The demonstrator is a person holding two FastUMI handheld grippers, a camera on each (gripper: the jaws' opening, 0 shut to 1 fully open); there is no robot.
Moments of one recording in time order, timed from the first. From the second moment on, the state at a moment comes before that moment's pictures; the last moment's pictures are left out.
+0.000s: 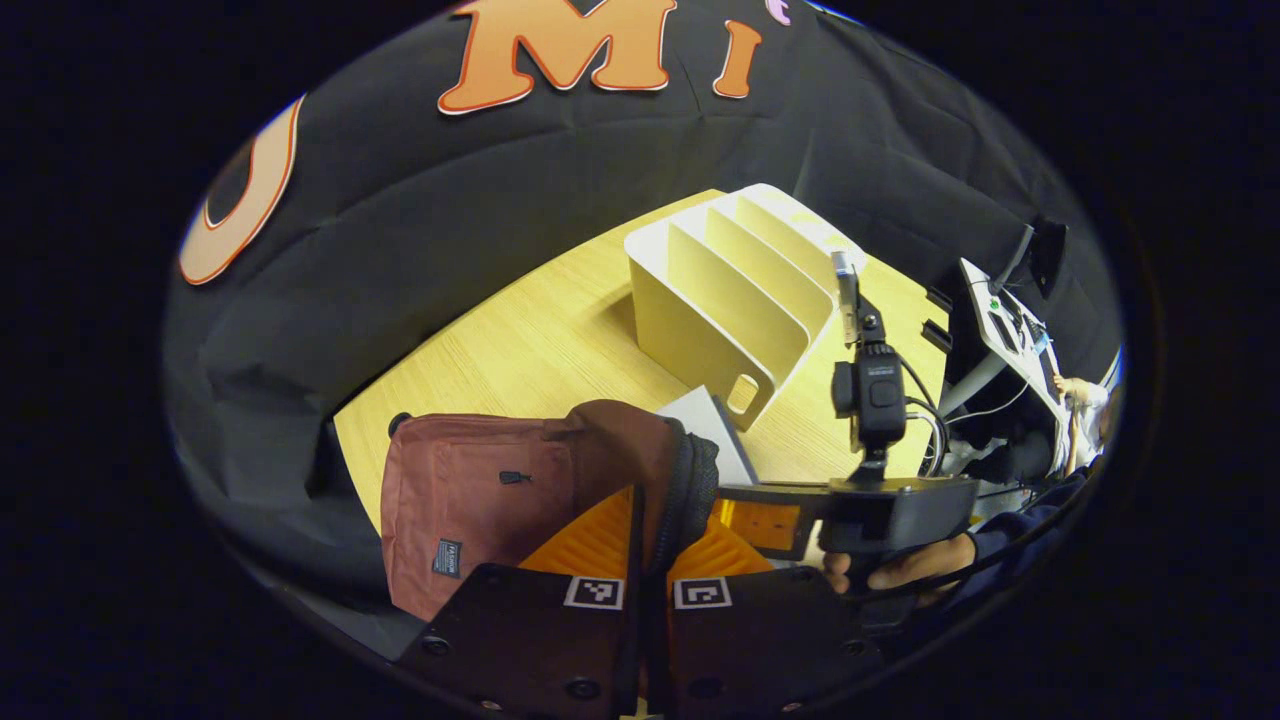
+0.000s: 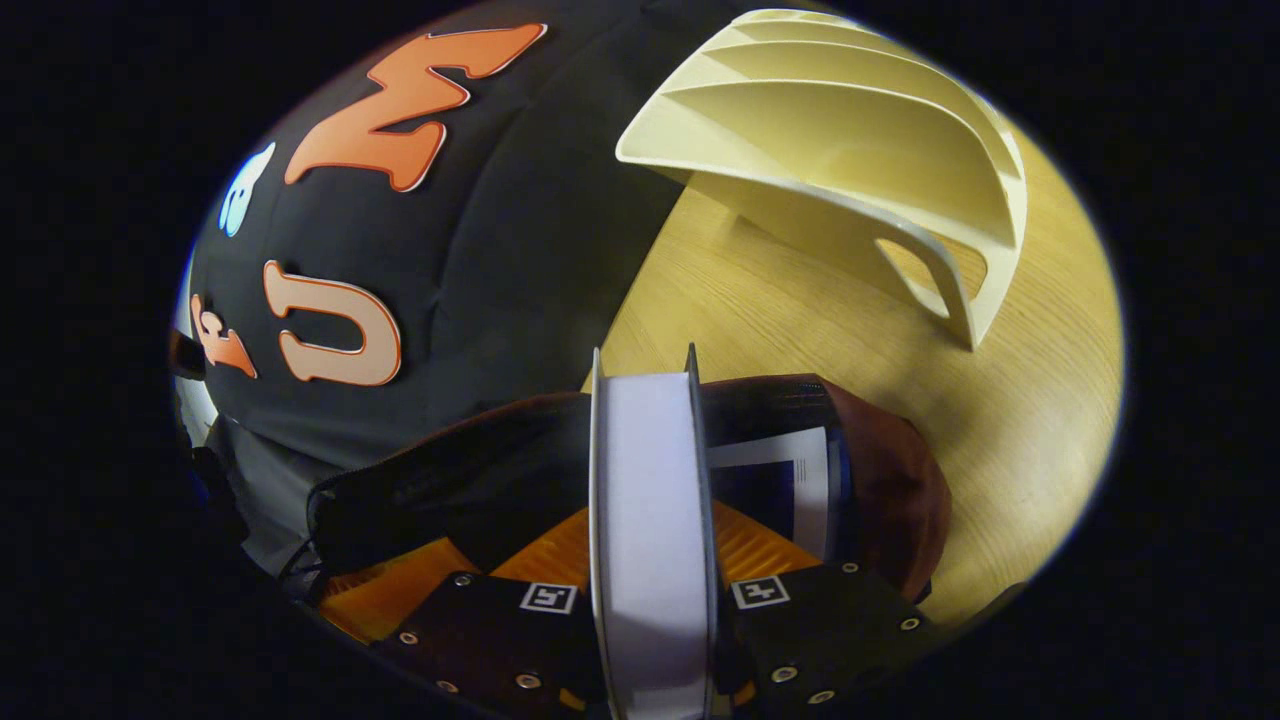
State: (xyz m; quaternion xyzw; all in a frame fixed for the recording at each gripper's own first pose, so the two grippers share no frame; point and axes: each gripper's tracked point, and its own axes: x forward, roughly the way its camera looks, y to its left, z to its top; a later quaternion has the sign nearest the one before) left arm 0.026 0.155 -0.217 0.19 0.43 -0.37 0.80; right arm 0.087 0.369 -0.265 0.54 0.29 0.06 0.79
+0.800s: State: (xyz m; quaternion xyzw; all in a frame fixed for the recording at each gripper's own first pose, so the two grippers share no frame) left arm 0.019 0.151 -0.217 0.18 0.44 -0.35 0.81; right arm 0.096 0.408 -0.293 0.54 0.32 0.08 0.77
